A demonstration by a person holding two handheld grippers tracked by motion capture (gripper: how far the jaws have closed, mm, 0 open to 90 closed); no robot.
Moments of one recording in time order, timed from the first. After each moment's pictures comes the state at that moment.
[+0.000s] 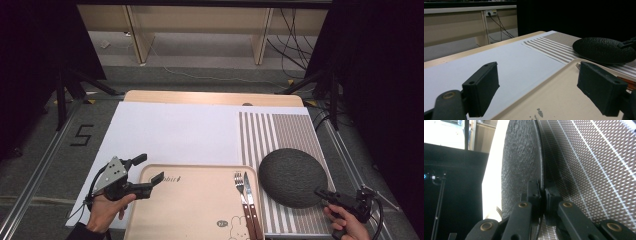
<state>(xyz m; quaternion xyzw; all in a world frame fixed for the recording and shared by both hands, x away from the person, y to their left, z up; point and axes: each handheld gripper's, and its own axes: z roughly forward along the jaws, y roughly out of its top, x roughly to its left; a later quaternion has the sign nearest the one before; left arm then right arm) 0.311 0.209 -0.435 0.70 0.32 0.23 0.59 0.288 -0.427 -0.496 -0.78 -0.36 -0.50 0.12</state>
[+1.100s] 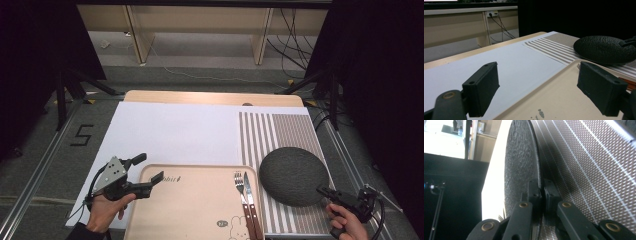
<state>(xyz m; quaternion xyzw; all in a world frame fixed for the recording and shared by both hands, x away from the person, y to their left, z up) 0.311 0.210 -0.434 0.70 0.32 0.23 0.59 0.286 -0.423 -0.487 -0.79 -0.34 -0.50 0.10</state>
